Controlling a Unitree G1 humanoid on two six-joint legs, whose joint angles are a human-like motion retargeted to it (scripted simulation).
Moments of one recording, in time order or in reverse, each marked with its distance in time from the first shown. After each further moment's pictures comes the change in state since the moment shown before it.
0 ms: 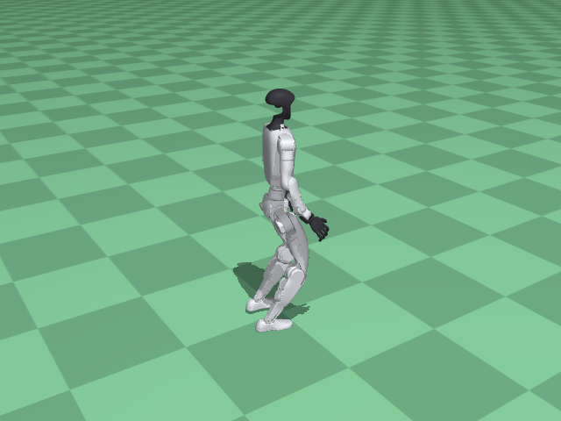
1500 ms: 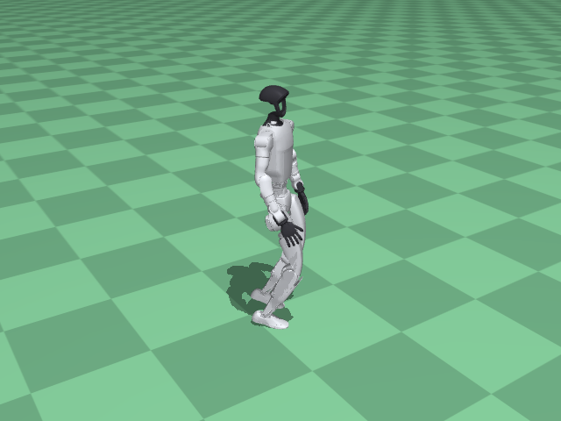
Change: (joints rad) left arm 0.077 0.048 0.078 0.152 -0.014 0.064 -0.185; right arm -0.074 -0.055 0.109 0.065 0.065 0.085 0.263; waist -0.035 -0.048 0.139; left_leg 0.366 -0.091 -0.072 -0.252 0.331 -0.100; right_leg 0.151 0.009 0.107 -0.009 0.206 0.049
